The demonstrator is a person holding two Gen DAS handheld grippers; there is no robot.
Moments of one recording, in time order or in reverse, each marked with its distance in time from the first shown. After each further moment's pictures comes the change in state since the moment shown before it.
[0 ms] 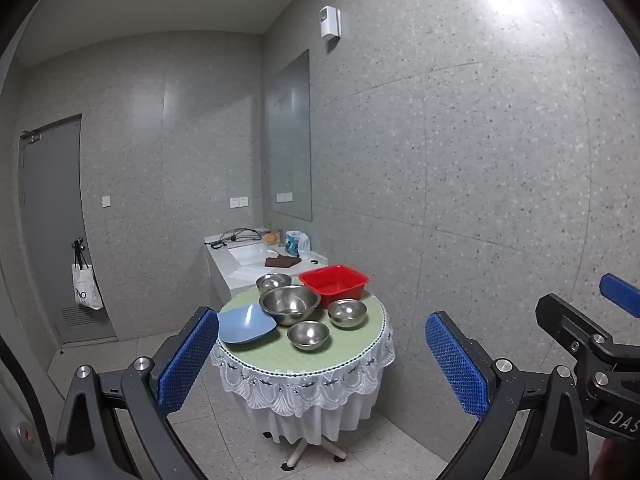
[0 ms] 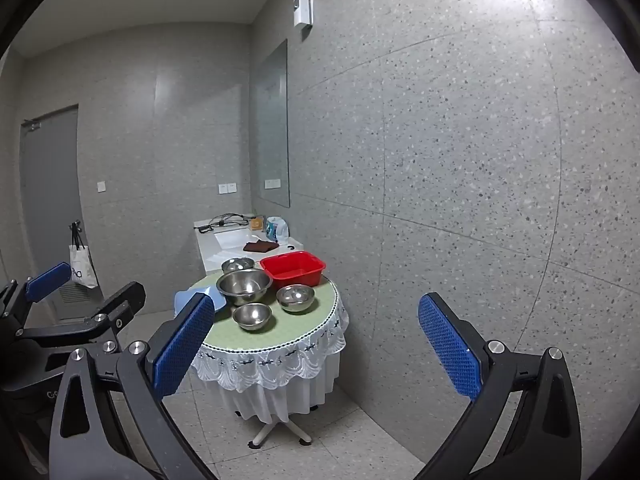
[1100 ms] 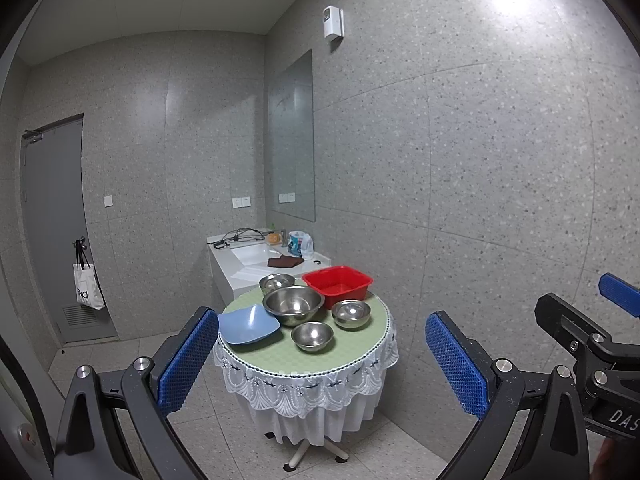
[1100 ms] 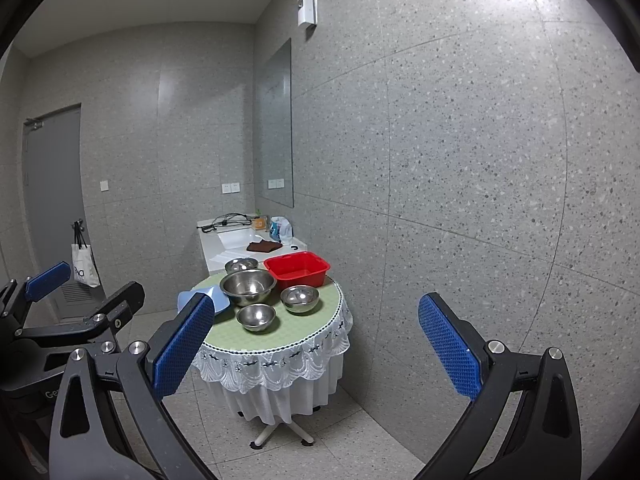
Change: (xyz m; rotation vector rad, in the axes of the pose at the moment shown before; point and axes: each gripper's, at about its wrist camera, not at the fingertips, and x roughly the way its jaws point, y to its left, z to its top) left arm 0.001 0.003 0.000 0.000 0.005 0.013; right arm 0.008 0.008 0.000 -0.007 0.001 0.007
